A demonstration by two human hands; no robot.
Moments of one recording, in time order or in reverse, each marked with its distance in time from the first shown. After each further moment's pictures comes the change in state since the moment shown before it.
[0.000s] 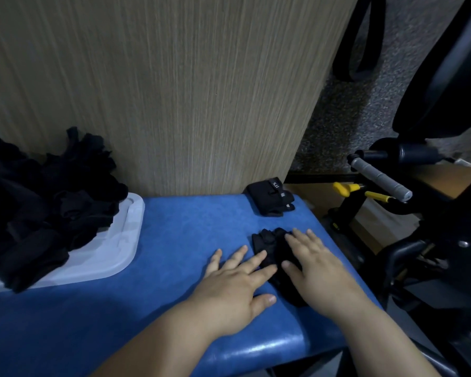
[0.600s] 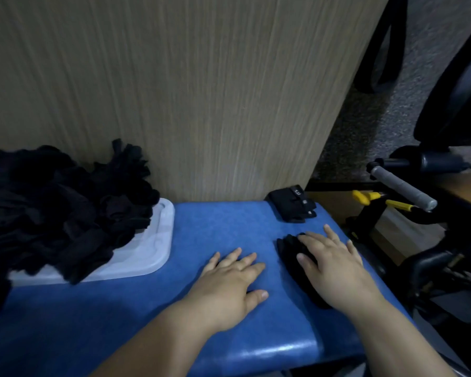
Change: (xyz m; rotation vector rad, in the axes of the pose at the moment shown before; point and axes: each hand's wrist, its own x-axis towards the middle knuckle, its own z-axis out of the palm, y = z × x) left_hand -0.031 -0.034 -0.011 0.003 0.071 -0.089; right_hand 0.004 -0.023 -0.006 -0.066 0.099 -0.008
